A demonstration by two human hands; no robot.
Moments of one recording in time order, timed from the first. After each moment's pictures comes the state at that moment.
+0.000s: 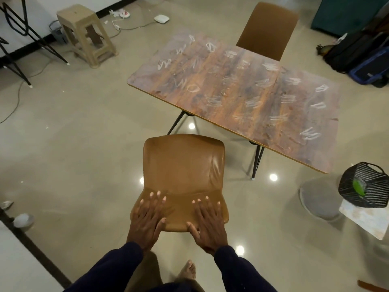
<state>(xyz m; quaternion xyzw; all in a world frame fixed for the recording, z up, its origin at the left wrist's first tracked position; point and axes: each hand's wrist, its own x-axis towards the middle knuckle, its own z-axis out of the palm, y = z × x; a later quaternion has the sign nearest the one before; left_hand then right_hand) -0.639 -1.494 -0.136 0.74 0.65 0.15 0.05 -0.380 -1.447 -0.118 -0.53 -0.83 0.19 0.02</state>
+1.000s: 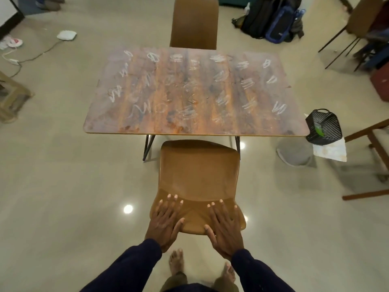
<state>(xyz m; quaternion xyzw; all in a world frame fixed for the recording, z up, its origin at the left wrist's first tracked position) -0.771 -1.302 -0.135 0.89 0.43 0.09 0.12 -0.523 -1.398 -0.103 -0.73 -0.67 0.16 0.04</state>
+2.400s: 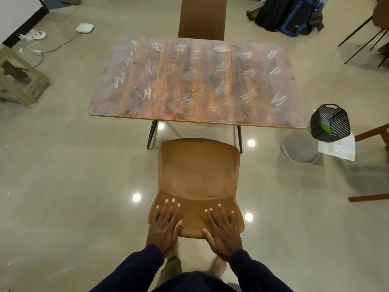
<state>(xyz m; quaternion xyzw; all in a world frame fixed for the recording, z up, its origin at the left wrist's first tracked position) -0.723 -1.422 -0.131 0.85 0.51 0.05 0.14 -0.473 -1.486 -0.109 -0.69 -0.68 0.24 0.00</state>
